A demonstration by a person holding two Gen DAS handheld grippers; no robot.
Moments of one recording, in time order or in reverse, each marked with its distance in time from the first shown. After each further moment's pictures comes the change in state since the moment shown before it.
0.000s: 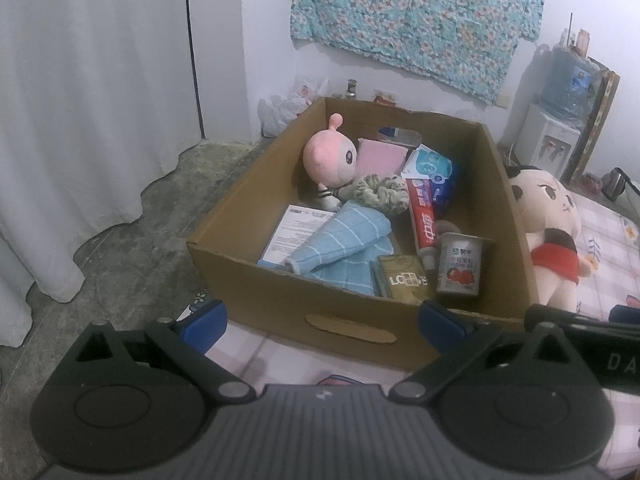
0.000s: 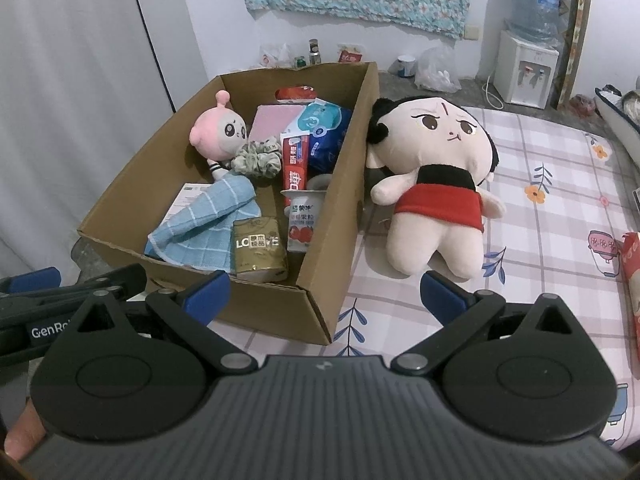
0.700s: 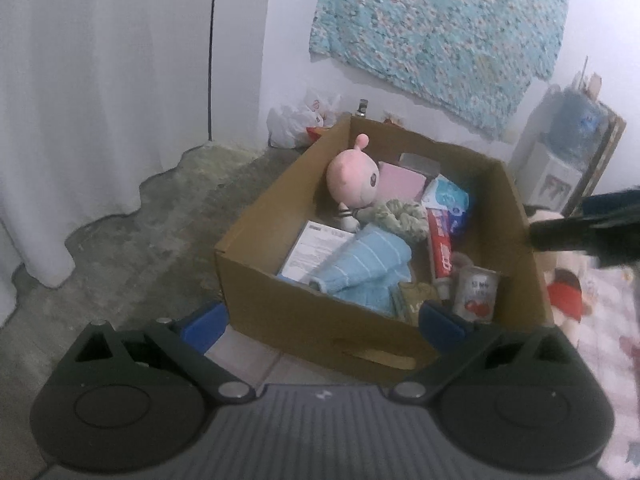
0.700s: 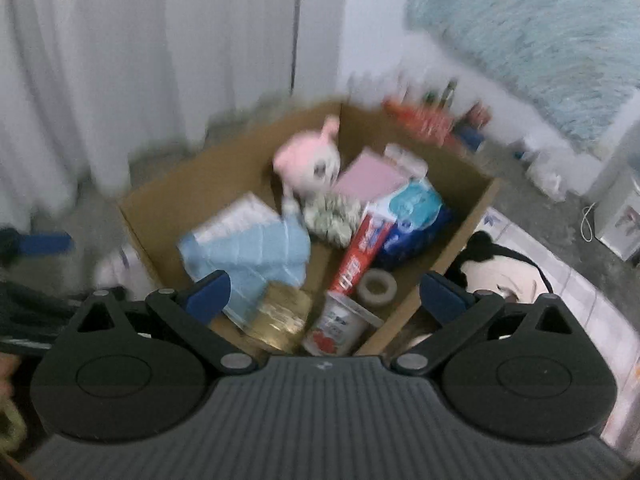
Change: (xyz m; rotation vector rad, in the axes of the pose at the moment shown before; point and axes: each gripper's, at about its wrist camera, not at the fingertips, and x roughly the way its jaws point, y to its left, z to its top) left arm 0.009 0.036 0.003 -0.094 -0.050 -0.033; right arm 0.046 0.034 0.110 -0.567 0.072 0.204
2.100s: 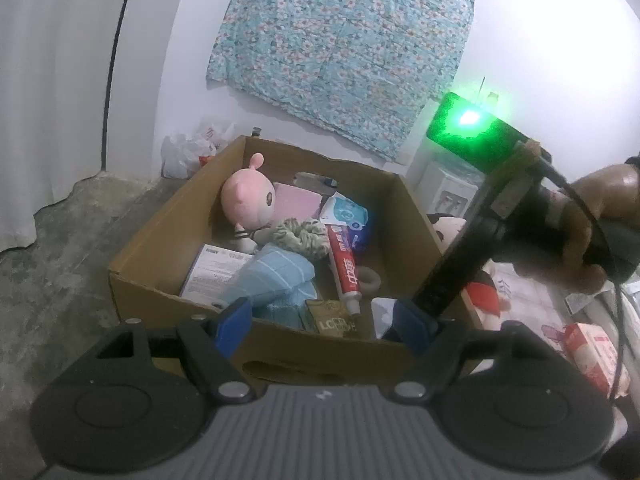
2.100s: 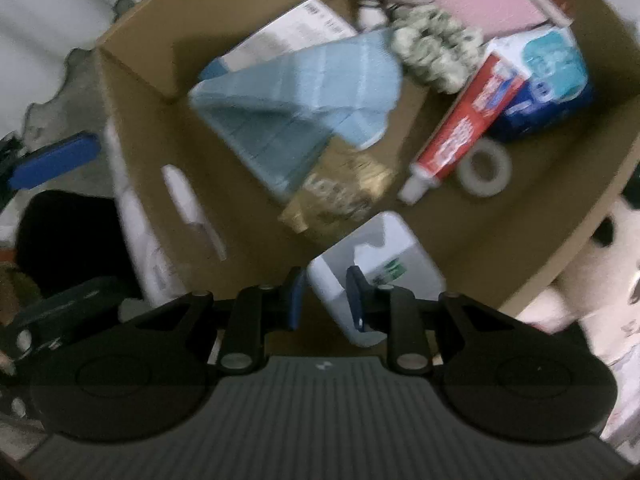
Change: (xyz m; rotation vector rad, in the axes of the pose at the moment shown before) left arm 0.024 0.007 -0.016 0.061 -0.114 -0.360; right arm 0.117 0.026 0.010 -0.080 0.607 0.199
